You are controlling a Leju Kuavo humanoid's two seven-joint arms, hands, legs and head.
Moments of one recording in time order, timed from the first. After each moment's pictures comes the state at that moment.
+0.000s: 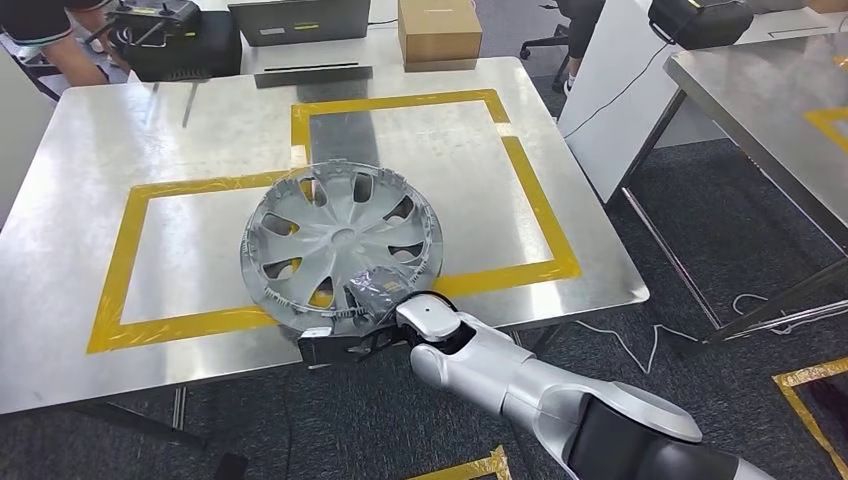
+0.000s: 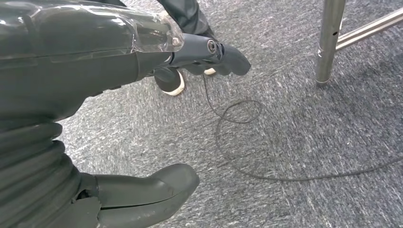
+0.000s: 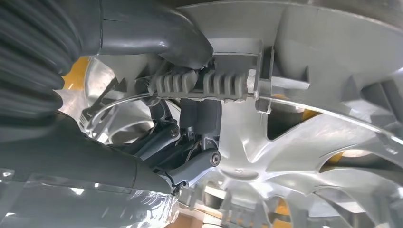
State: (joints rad) left arm -0.21 -0.19 1.07 -0.08 -1.57 0.32 -0.38; right arm -0.79 0.03 1.09 -0.63 0.68 -0.08 0.06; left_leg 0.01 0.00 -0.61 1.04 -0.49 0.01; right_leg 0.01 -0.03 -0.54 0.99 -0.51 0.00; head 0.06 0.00
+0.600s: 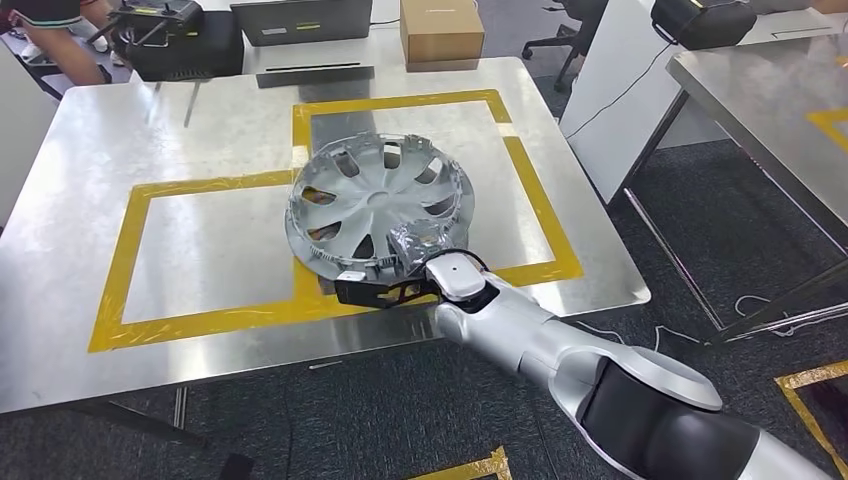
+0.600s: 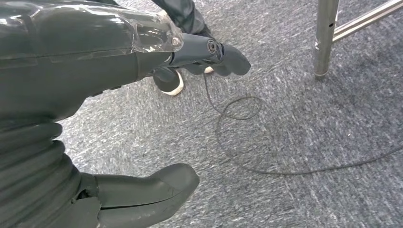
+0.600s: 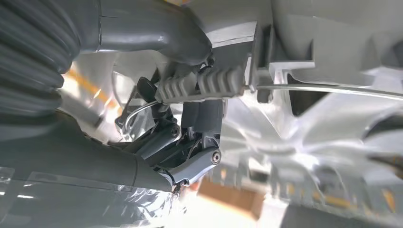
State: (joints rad) left arm -0.21 -0.19 1.02 -0.08 -1.57 0.30 -0.36; right arm -0.93 -0.04 1.09 -0.56 0.70 -0.15 0.17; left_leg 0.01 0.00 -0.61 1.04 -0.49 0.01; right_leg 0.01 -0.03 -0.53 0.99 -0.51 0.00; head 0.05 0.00
